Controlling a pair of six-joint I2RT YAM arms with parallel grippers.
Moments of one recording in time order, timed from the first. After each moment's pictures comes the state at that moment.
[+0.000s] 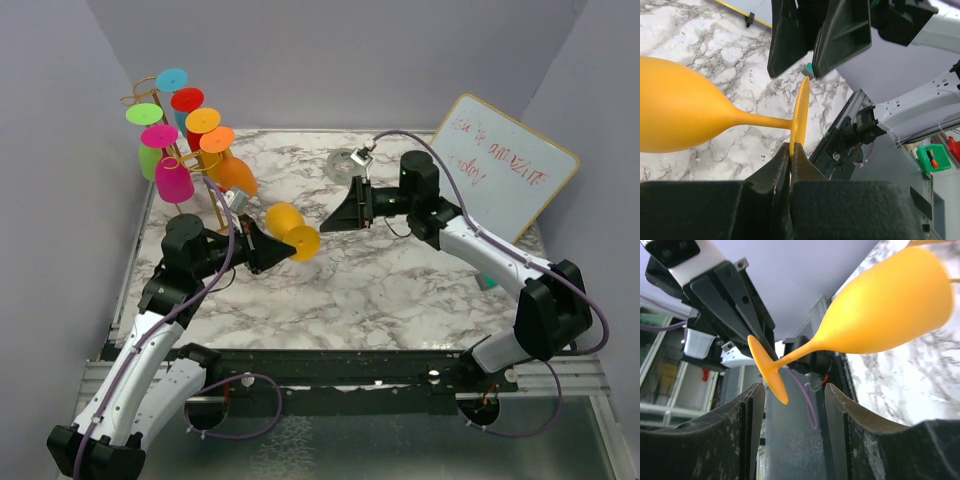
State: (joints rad) left arm -0.34 0.72 0.75 -0.18 0.73 -0.54; right arm 0.56 1.51 1.11 0.25 -1.05 0.84
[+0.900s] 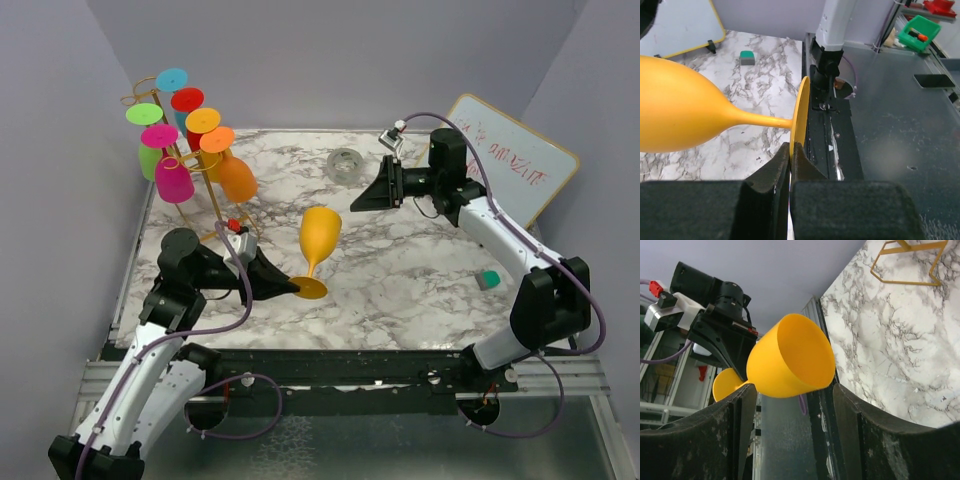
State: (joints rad) left arm -0.34 0.64 0.65 -0.06 1.23 -0.11; right arm 0.33 1.53 1.21 0.02 -1.22 0.68
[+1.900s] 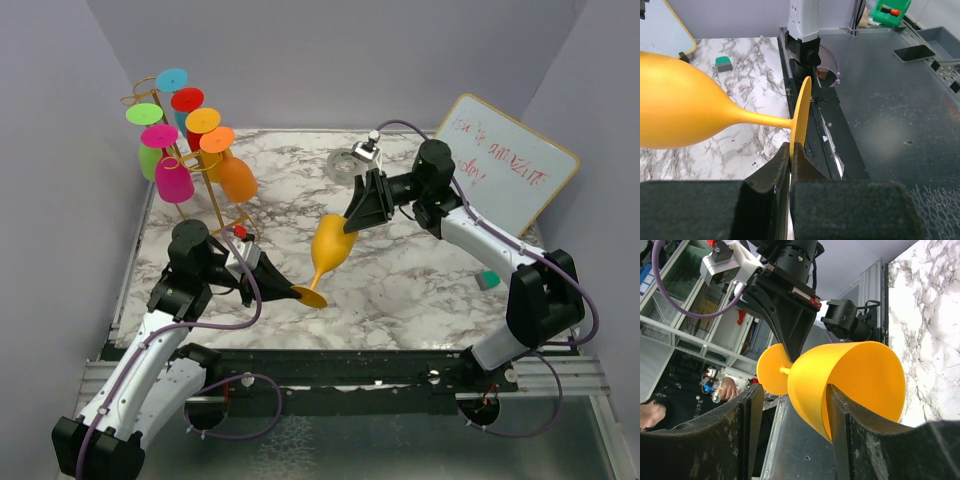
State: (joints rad) left arm -0.34 0.73 0.64 -0.03 1.42 0.07; right arm 0.45 1.56 1.14 0.51 -1.44 1.02
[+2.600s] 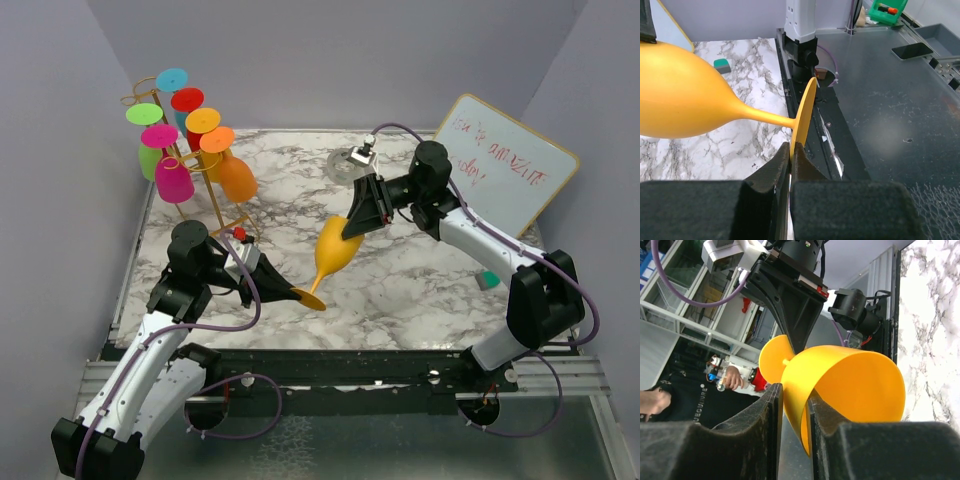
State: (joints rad) left arm -0.34 0.72 0.64 -0.03 1.42 0.08; right arm 0.48 1.56 1.14 0.49 -1.49 1.01
